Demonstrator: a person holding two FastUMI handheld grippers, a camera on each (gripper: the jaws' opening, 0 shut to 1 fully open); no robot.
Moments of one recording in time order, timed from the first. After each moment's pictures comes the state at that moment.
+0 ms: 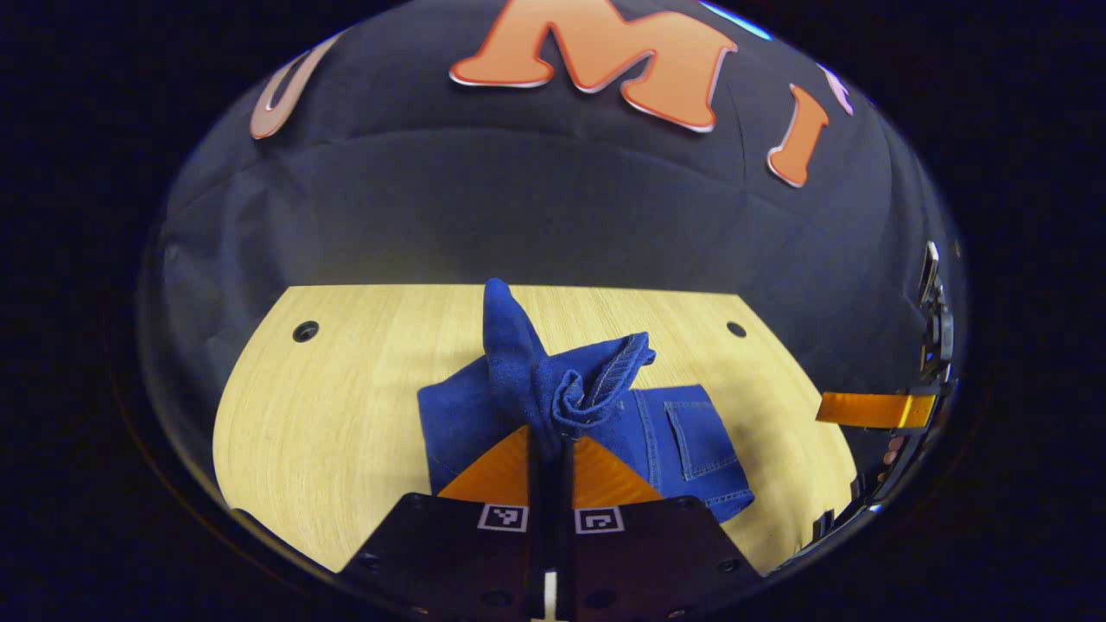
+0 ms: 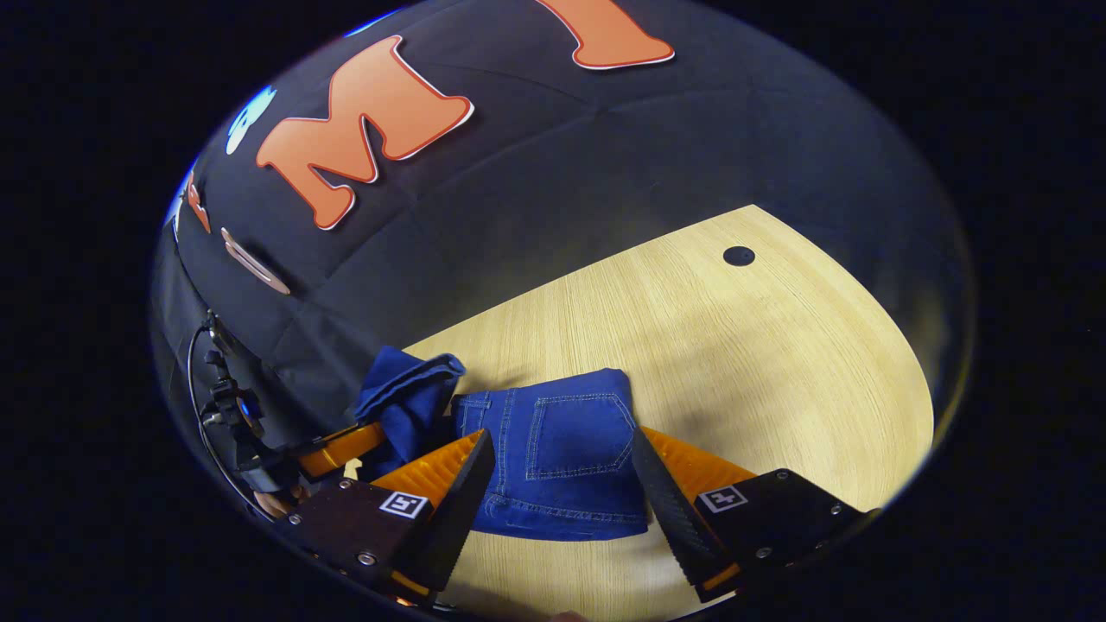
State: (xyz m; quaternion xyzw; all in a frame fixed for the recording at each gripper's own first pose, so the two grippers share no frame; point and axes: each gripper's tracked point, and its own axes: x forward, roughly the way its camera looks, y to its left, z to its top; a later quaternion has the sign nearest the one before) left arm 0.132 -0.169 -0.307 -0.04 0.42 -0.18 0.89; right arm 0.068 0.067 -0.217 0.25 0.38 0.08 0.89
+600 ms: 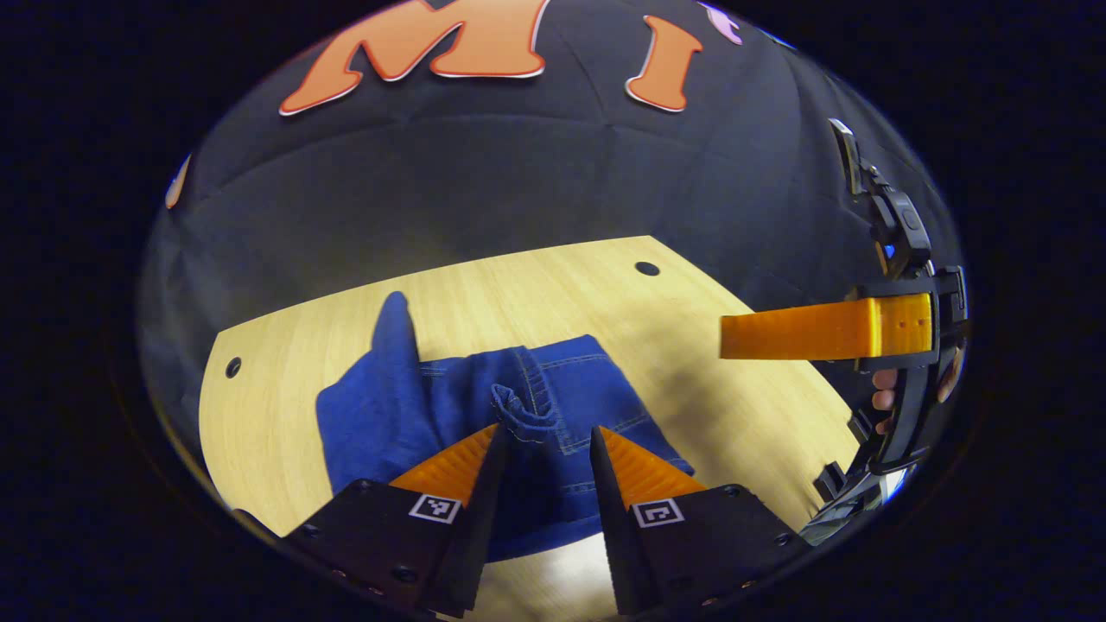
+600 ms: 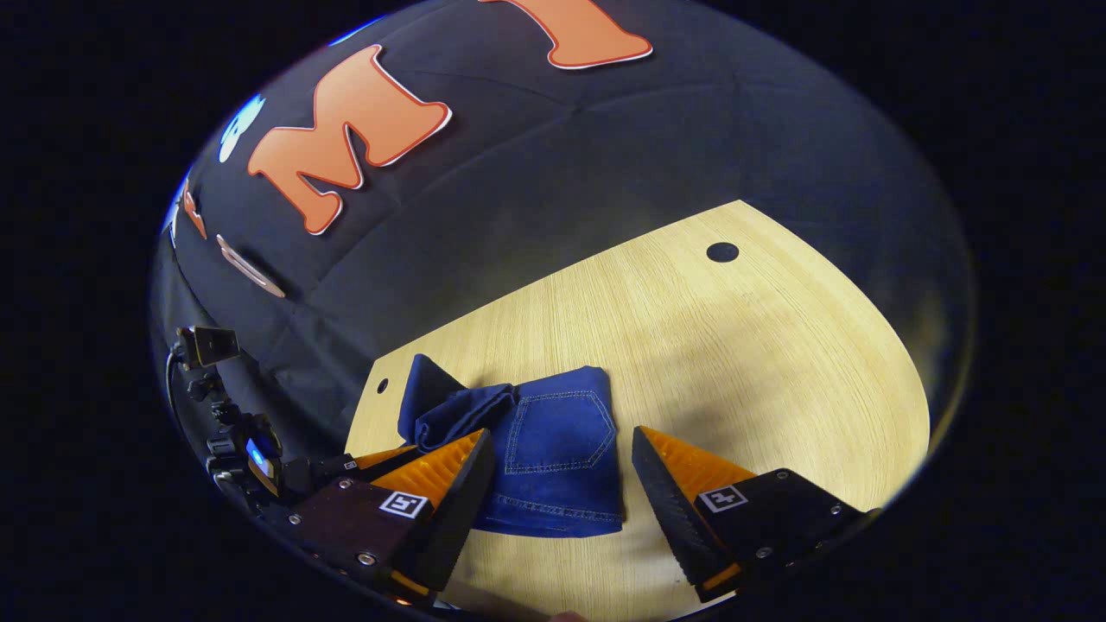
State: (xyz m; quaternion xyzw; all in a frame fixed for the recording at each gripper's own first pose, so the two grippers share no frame) left arm 0.073 -0.292 -0.308 0.02 0.40 -0.31 0.86; right arm 0.064 0.044 -0.224 0.26 0.38 0.07 0.89
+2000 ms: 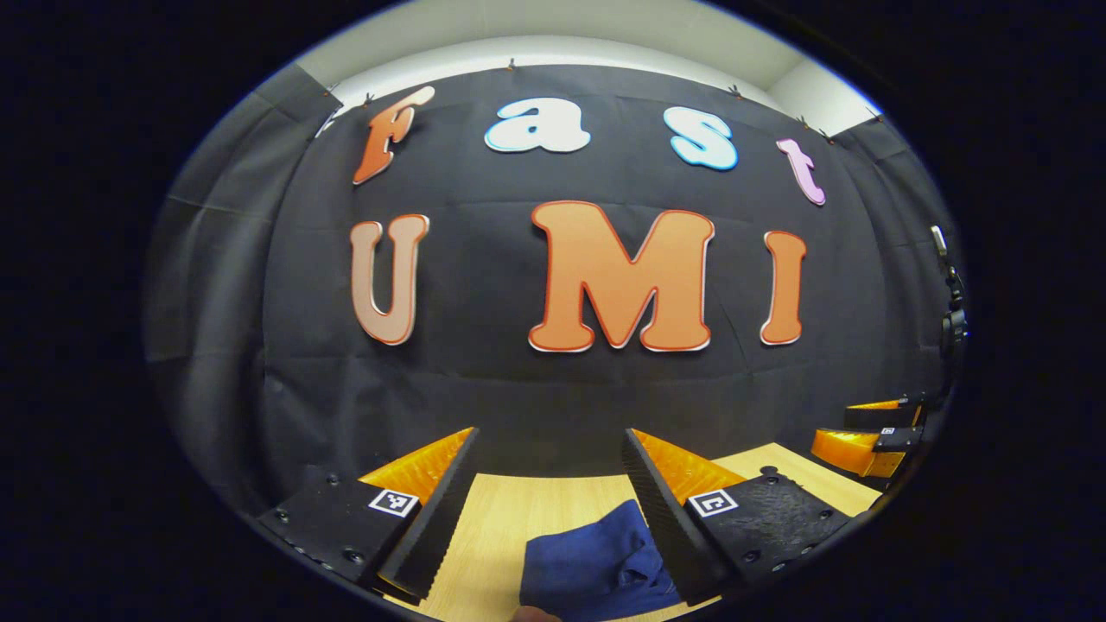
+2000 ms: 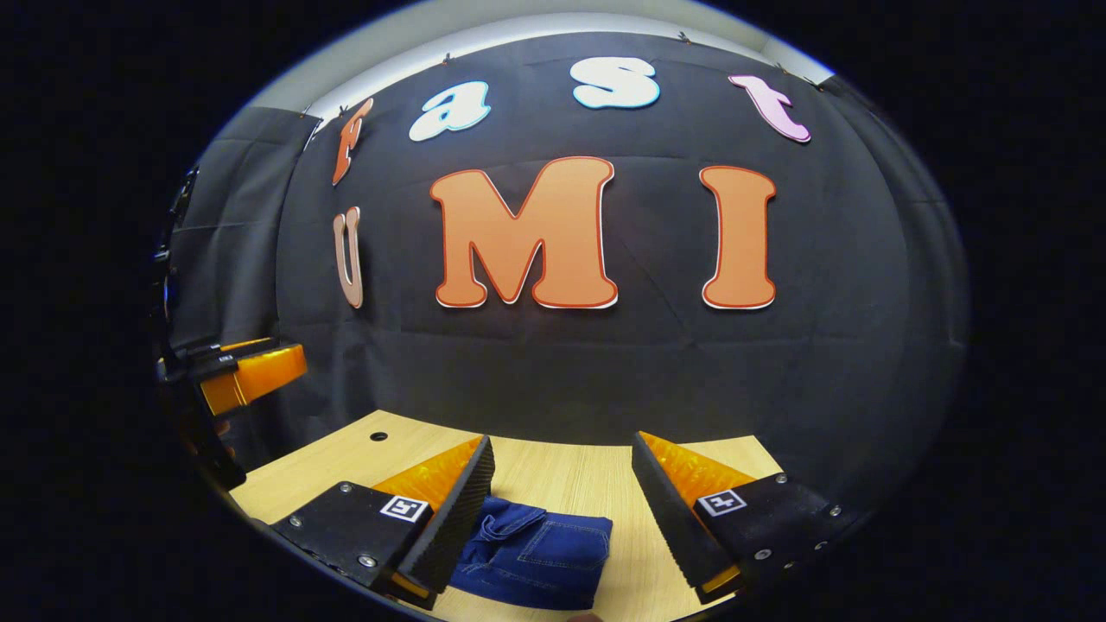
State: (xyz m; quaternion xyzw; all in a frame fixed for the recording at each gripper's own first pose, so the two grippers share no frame) left arm 0.136 -0.107 -0.145 -0.04 0.05 -0.05 1.00; right arm 0.069 0.087 -0.051 0.04 0.07 0.09 0.99
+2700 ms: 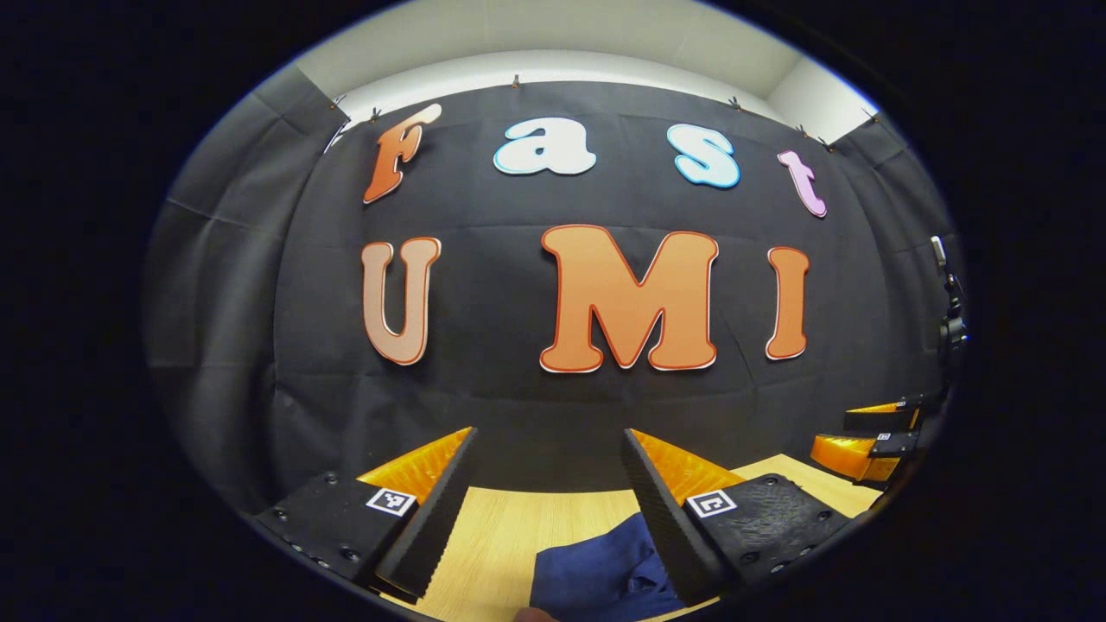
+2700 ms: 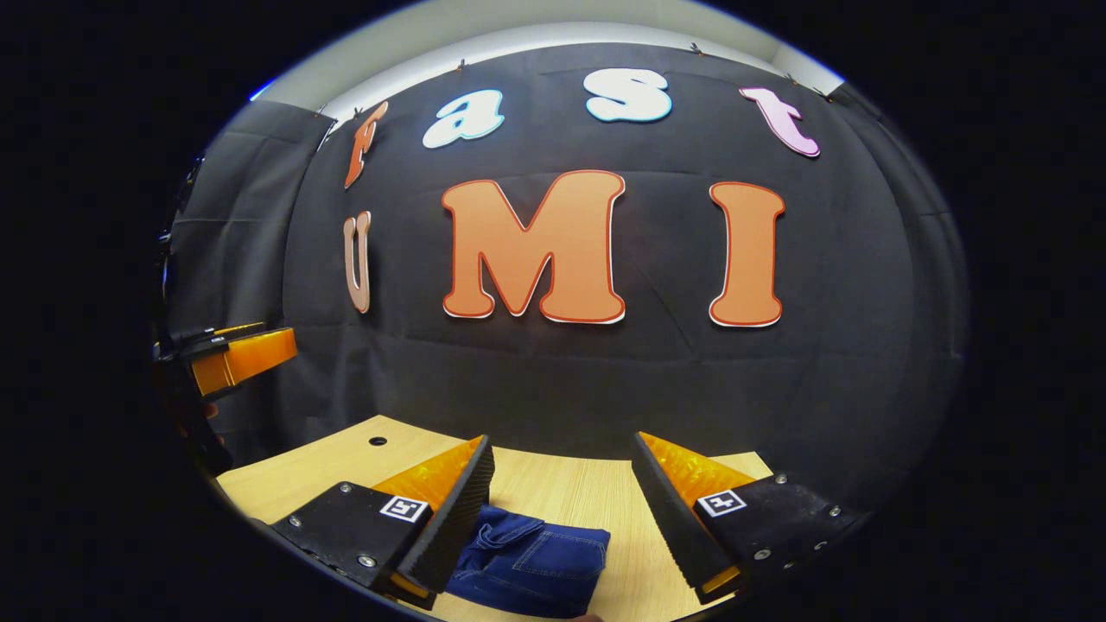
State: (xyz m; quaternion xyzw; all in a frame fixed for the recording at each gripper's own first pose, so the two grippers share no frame) left arm 0.127 -0.099 -0.129 -0.03 0.02 -0.05 1.00; right arm 0.072 0.091 -0.040 0.03 0.04 0.09 0.99
